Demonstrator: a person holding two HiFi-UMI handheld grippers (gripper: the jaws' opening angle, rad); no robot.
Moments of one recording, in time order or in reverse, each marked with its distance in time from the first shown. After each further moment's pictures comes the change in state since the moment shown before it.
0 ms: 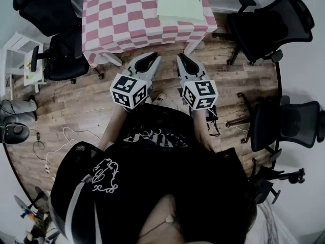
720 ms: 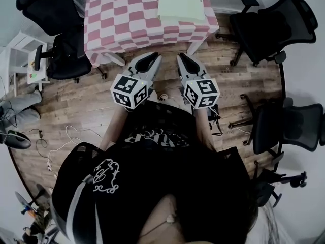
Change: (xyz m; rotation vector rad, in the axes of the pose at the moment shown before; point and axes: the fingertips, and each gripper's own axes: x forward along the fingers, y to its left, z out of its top) left arm 0.006 -0.009 -0.001 0.021 0.007 0.025; right arm -0.004 -0.009 -0.006 0.040 -0.005 0.051
